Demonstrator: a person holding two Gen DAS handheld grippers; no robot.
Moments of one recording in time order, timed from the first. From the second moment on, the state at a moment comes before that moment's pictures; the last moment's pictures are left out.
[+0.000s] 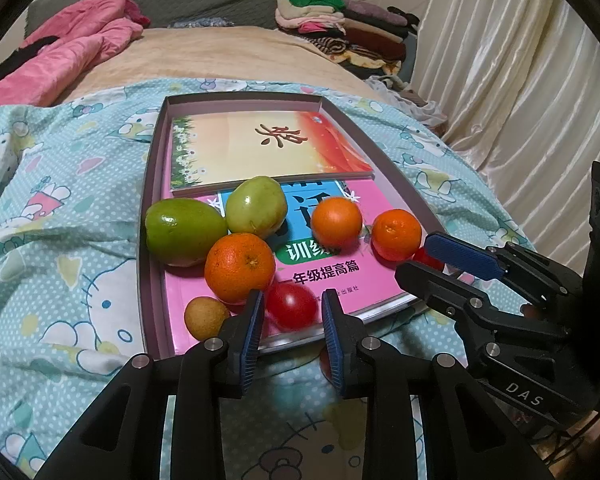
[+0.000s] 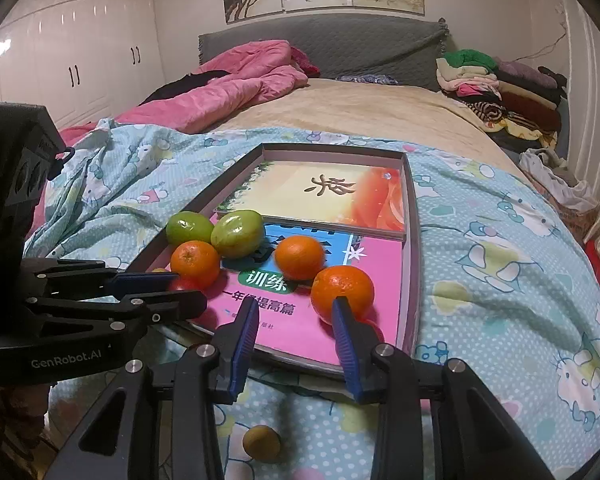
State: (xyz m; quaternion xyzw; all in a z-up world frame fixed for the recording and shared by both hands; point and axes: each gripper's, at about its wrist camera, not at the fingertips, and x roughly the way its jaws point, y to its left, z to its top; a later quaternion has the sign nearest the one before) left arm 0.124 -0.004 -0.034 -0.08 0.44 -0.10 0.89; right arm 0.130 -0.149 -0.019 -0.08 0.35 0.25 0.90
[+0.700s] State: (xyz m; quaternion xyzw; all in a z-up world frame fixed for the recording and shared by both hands) left arm 0.117 -0.005 -0.021 -0.09 0.42 -0.12 0.90; right arm 0.129 -0.158 -0.013 -0.06 0.35 0.24 0.90
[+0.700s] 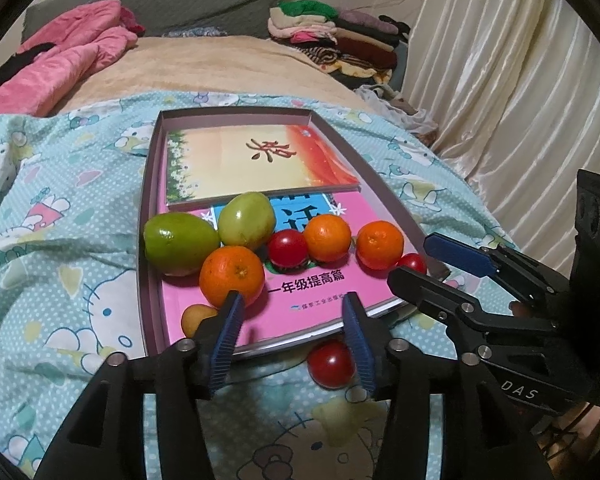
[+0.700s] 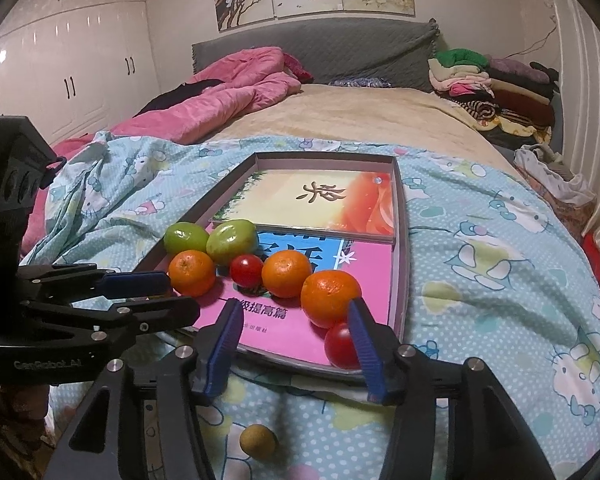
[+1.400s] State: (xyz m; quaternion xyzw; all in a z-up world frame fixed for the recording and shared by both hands) left arm 0.106 0.012 0.000 -0.10 0.38 -0.09 0.91; right arm 0.124 -0.172 0.002 -0.03 0.33 0.23 0.92
